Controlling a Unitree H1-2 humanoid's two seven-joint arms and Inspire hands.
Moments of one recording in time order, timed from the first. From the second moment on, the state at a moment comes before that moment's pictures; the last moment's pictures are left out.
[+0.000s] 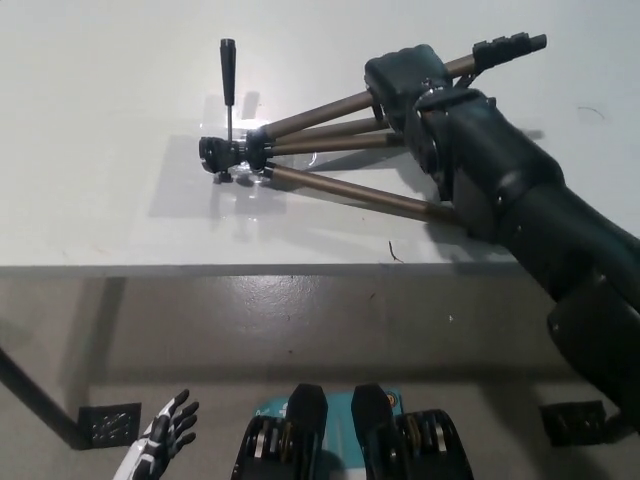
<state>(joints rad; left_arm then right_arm) 0.16 0.18 -0.01 0.11 -0.04 -0.17 -0.17 -1.30 -0.10 0.81 1.20 -0.72 0.12 0.04</state>
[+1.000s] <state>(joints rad) 0.16 0.16 -0.03 0.10 -0.02 -0.20 -0.17 -1.27 -0.07 -0.01 1.13 -0.45 -0.10 -0.31</state>
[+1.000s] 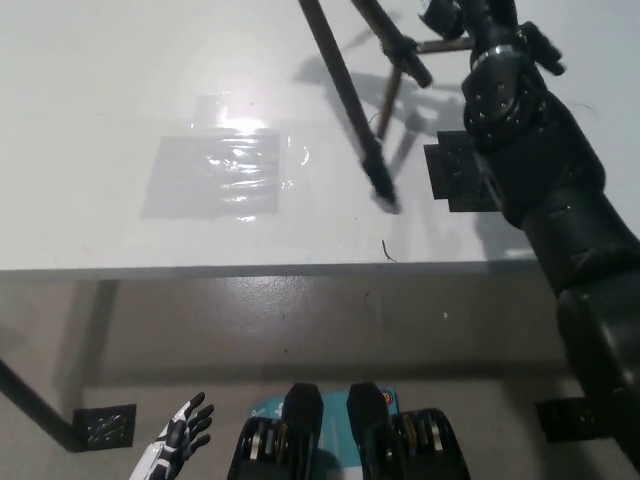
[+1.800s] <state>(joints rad) 0.16 0.16 -0.02 0.10 -0.02 -0.22 -0.17 -1.18 0.00 -0.17 1.29 -0.21 -0.25 -0.38</state>
